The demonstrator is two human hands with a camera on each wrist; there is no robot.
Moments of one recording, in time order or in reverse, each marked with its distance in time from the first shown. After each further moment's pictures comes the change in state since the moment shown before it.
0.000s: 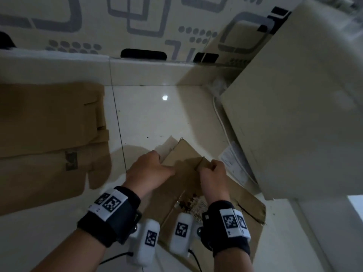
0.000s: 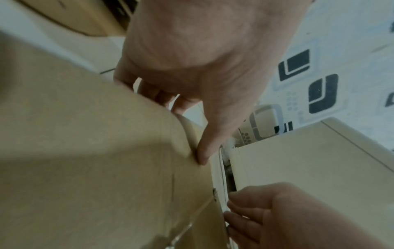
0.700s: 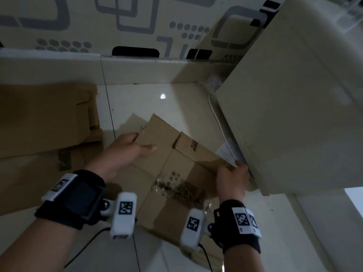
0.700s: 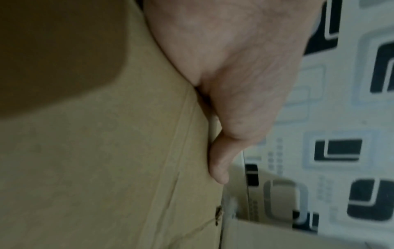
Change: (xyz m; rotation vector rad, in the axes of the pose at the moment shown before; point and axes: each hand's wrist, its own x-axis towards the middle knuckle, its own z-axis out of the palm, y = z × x) left_hand 0.006 -0.002 -0.050 -0.484 -0.073 -0.014; right_hand 0.019 0.023 -0.035 0.126 0.308 0.045
